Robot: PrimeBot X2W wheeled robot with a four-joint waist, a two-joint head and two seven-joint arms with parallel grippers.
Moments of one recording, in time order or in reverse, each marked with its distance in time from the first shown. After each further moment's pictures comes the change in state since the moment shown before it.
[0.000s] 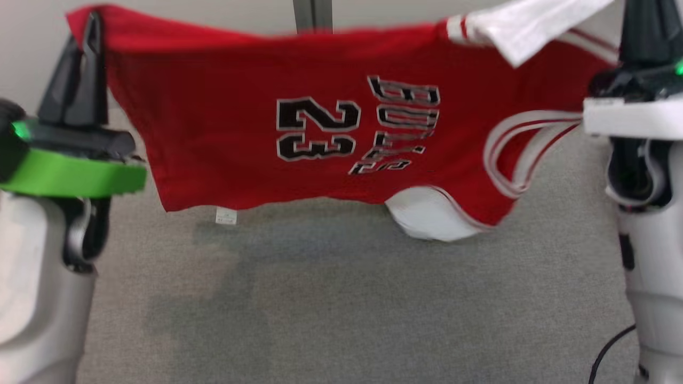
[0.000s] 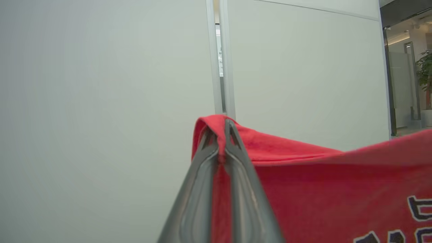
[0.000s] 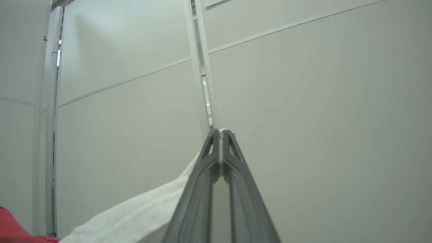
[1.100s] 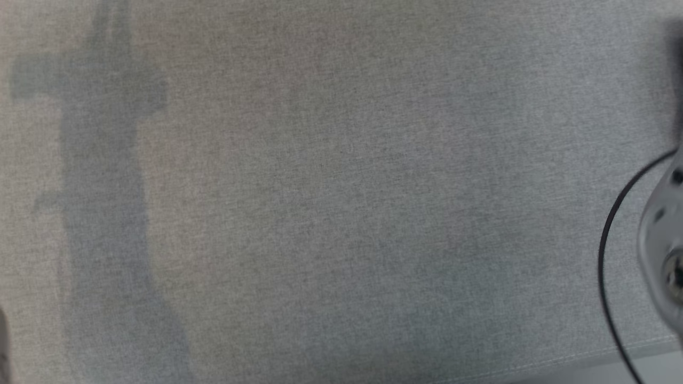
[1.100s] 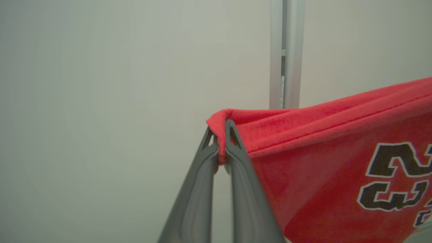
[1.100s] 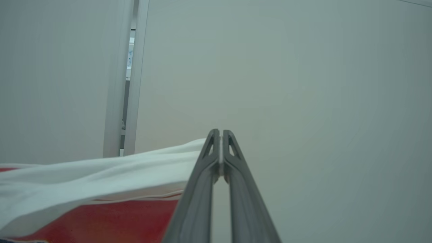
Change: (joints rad) left arm -0.663 0.072 0.020 0.514 -0.003 0.011 -0.008; right arm -0.774 0.067 -0.217 0.446 -0.494 0.002 0.001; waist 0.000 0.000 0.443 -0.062
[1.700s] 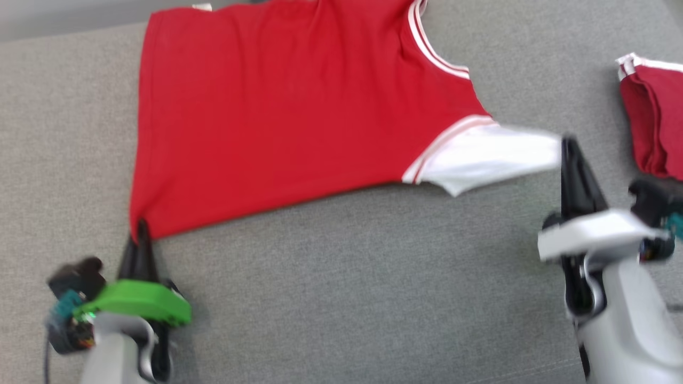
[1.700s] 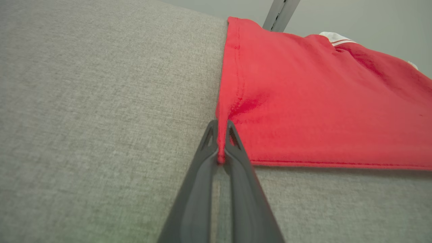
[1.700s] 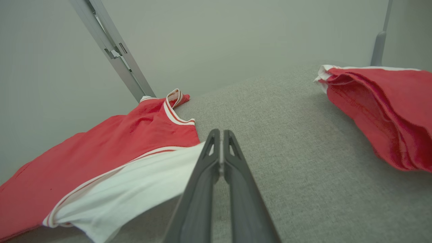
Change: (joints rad) left arm 0.909 -0.311 0.213 -0.036 0.015 -0.014 -0.006; right arm 1.011 0.044 0.085 -0.078 0.358 0.000 0.000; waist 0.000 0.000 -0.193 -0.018
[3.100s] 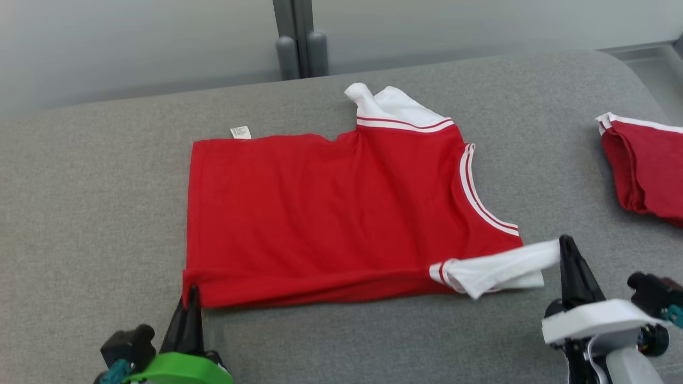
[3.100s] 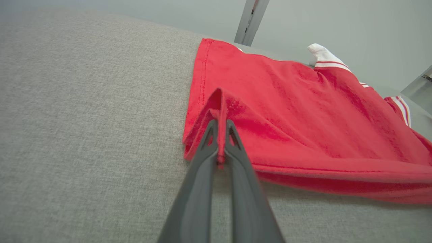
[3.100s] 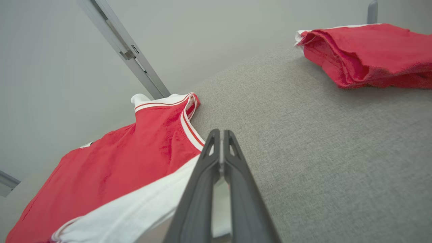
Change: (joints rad) left arm 0.315 -0.048 -0.121 -0.218 0.037 0.000 0.000; right arm 0.327 -0.003 0.040 -0.077 0.153 -0.002 0.000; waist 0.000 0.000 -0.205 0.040
